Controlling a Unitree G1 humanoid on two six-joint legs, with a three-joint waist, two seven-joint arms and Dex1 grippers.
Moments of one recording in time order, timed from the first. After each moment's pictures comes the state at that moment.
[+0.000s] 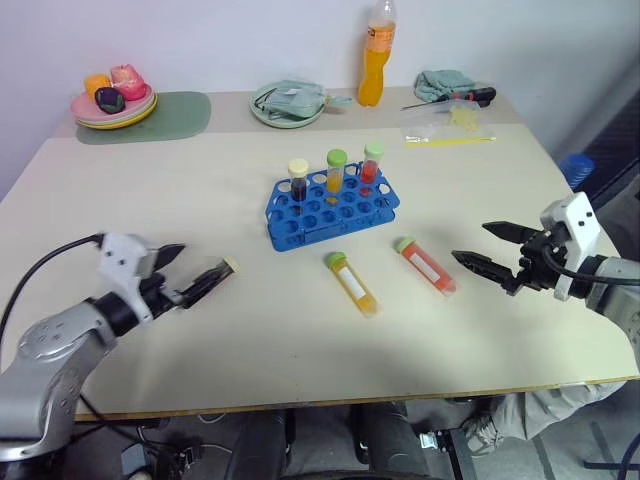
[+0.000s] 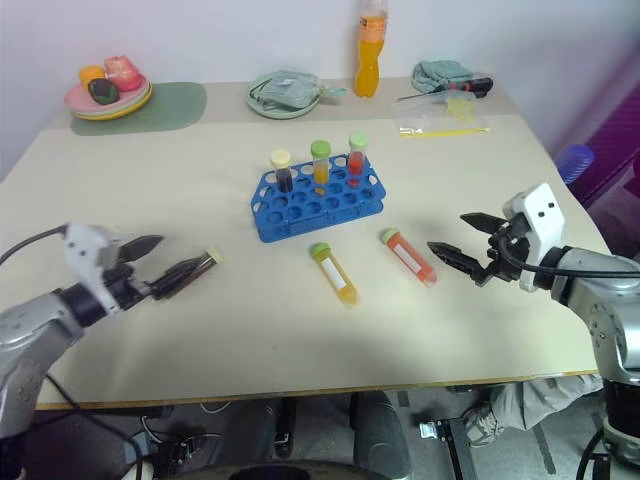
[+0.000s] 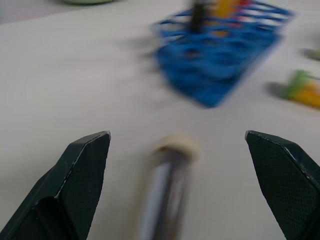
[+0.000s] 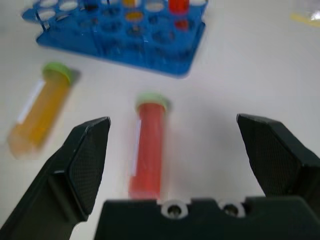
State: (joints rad) left arm 0.01 0.69 0.28 -0.48 -0.57 0.60 -0.69; right arm -0.19 -0.93 -0.29 -0.35 0.54 0.84 0.77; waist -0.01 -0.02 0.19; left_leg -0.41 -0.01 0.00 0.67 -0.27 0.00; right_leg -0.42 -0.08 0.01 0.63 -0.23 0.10
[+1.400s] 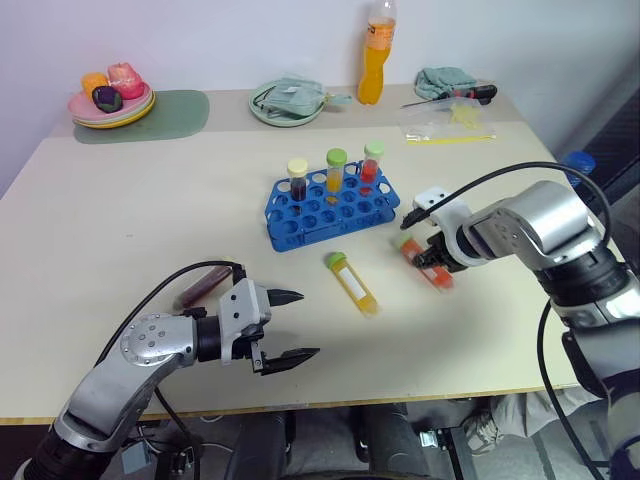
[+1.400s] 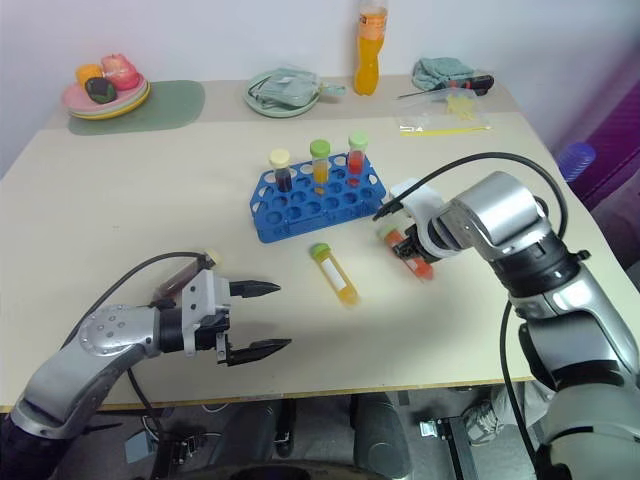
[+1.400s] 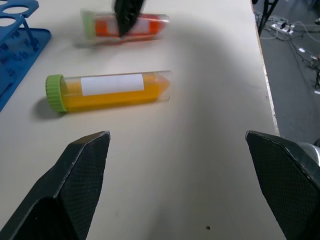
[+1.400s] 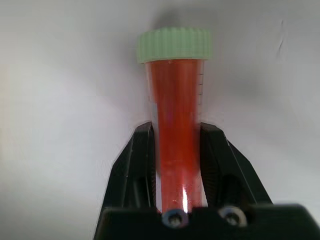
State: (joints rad) left arm 0.02 0.71 -0.11 -0.57 -0.44 0.40 -0.88; right arm -0.91 -0.82 0.40 -0.12 0.53 1.45 0.45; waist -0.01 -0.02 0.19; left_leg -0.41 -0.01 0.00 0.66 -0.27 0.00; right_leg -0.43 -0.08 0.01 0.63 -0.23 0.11
